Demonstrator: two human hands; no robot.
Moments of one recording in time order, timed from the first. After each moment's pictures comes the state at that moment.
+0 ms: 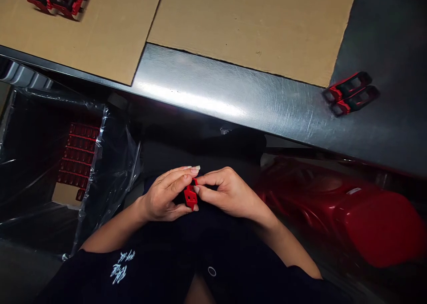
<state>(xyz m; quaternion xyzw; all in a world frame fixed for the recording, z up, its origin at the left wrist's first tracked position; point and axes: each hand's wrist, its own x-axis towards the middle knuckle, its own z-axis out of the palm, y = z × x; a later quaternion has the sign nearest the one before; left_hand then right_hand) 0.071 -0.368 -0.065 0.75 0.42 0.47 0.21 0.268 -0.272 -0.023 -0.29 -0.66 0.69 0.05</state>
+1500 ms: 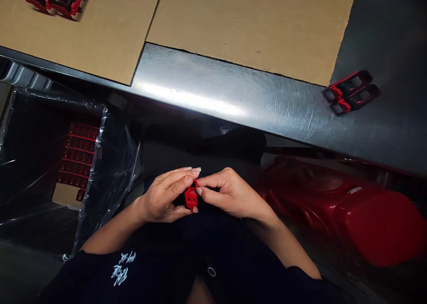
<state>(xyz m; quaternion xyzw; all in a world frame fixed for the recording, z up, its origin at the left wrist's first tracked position) 0.069 -0.368 -0.062 0.76 0.42 0.46 0.21 0.275 -0.271 -0.028 -0.26 -0.67 0.70 0.04</state>
